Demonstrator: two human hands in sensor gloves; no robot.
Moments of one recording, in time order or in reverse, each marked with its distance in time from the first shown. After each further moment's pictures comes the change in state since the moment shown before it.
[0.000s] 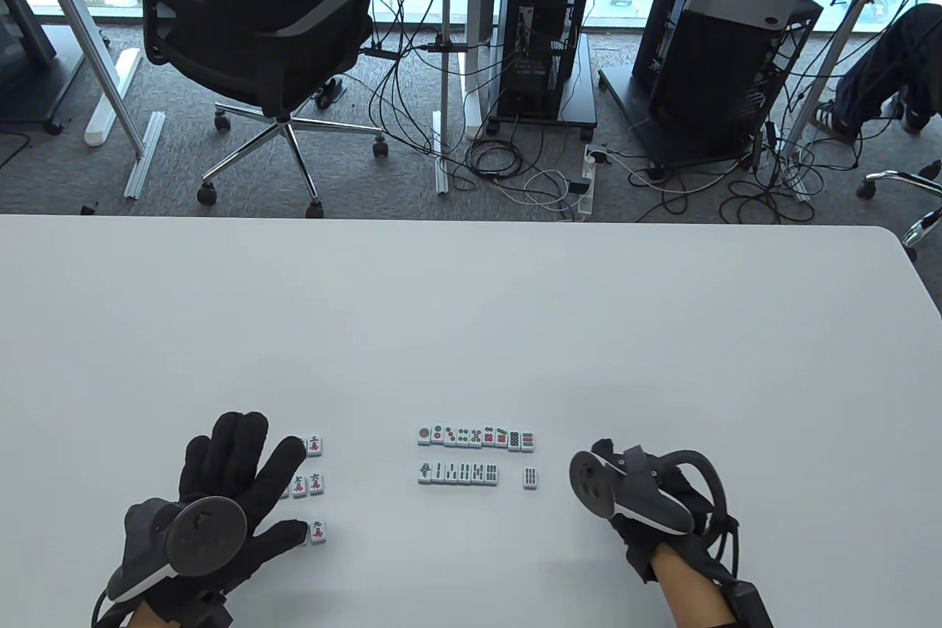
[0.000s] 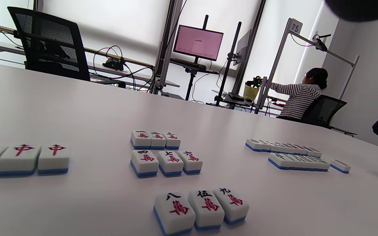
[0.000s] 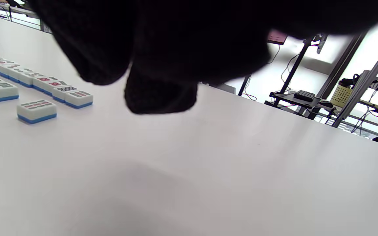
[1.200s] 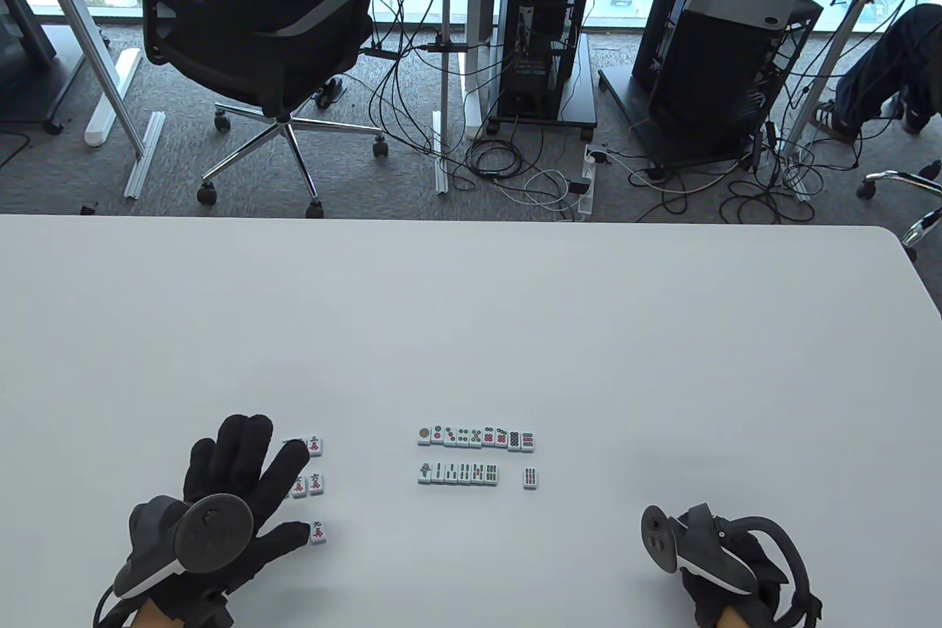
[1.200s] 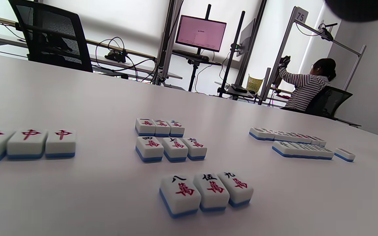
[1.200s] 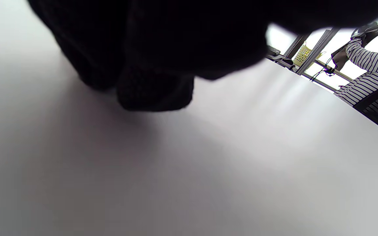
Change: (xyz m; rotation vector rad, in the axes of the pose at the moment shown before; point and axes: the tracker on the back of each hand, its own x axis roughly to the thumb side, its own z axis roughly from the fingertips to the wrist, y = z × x) left_hand 0.002 -0.004 -0.003 -0.040 0.014 -0.009; right_hand -0.038 0.082 0.043 0.191 0.113 0.105
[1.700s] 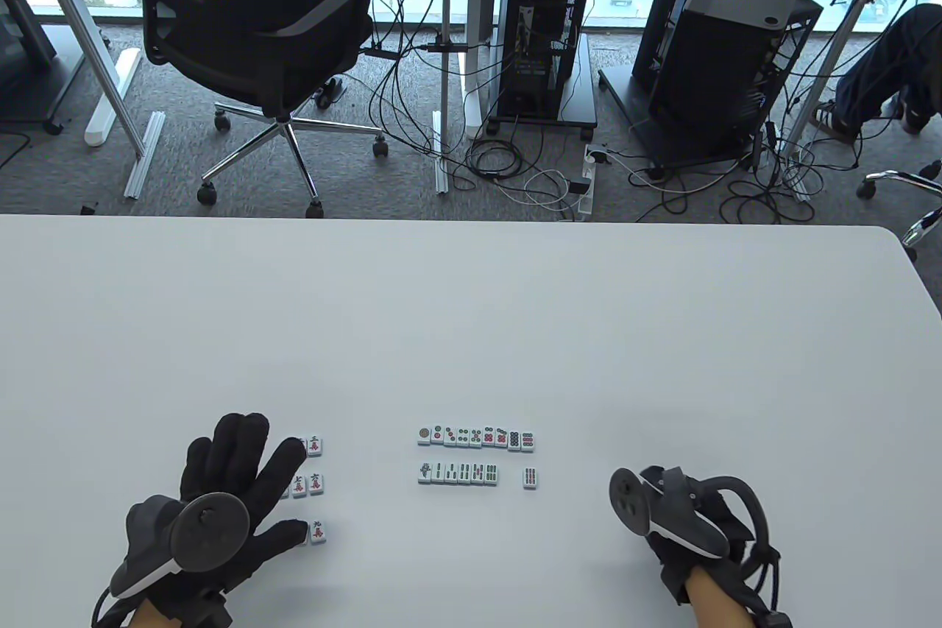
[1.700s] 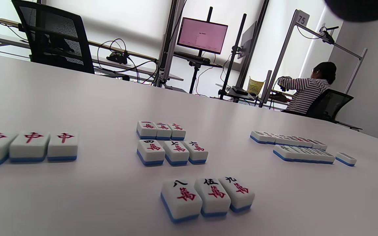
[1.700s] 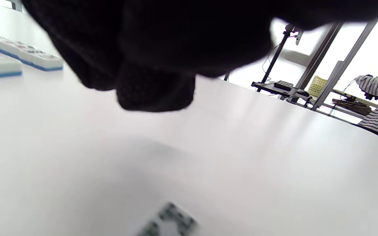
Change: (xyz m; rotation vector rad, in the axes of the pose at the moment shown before) left_hand -0.002 0.002 0.000 0.009 0.005 0.008; right_hand 0.040 -0.071 -0.029 -0.191 -0.090 -0.135
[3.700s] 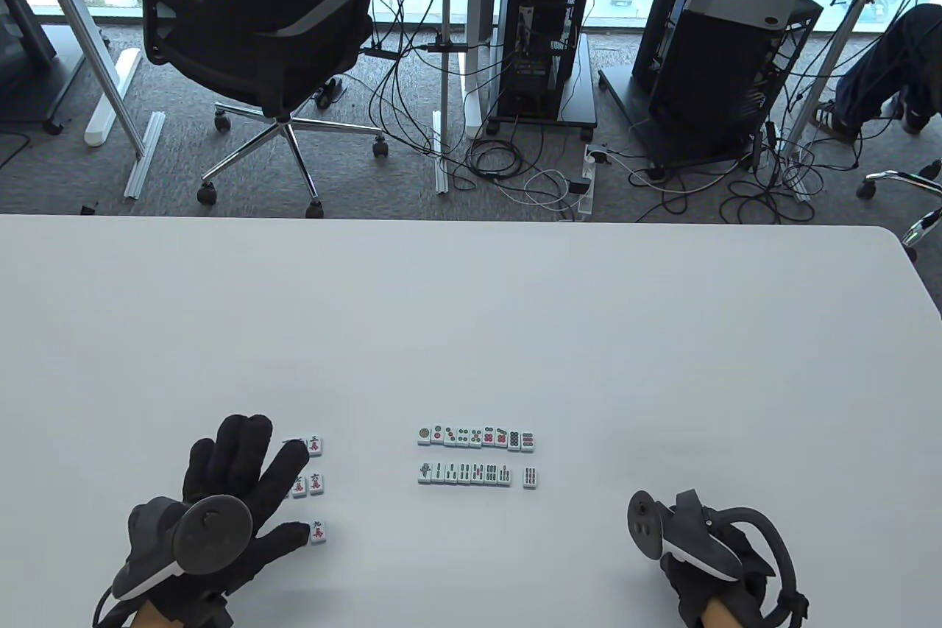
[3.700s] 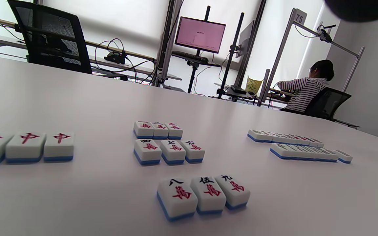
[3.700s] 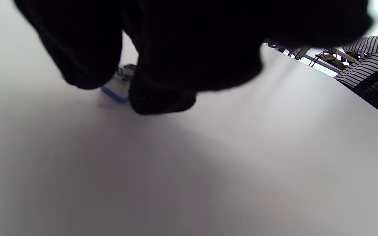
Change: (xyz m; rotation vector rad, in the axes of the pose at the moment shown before) left_hand 0.001 -0.002 0.001 -0.003 -0.008 -0.007; right_hand -0.033 0.043 0.039 0.285 0.122 0.093
